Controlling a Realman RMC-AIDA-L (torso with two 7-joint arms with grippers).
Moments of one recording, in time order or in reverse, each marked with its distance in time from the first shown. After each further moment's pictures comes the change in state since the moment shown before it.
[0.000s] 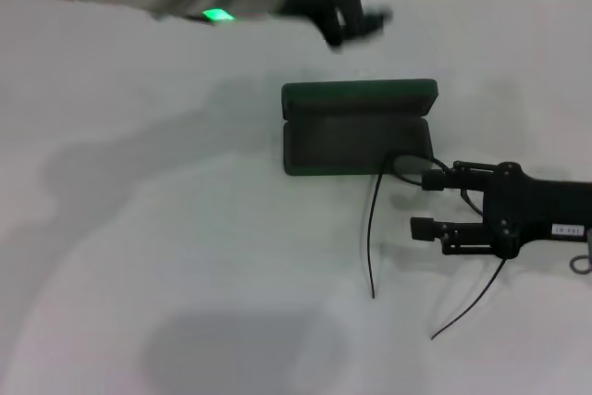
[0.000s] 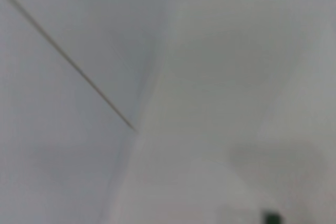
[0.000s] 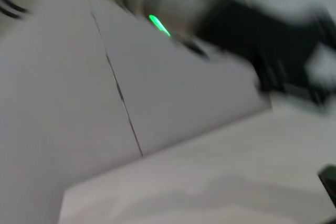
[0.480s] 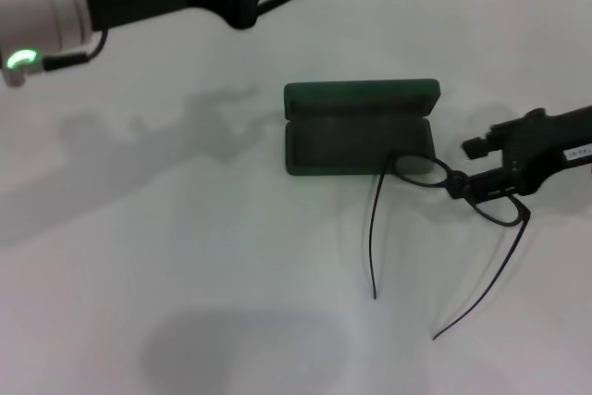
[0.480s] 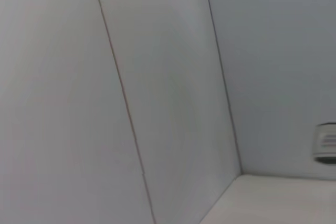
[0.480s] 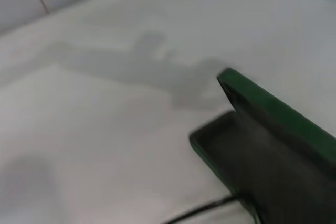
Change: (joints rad) left arm 0.466 0.005 -0.236 0.223 -0.724 0.051 0.330; right arm 0.064 0.049 0.271 -0.625 -0.875 -0.004 0.797
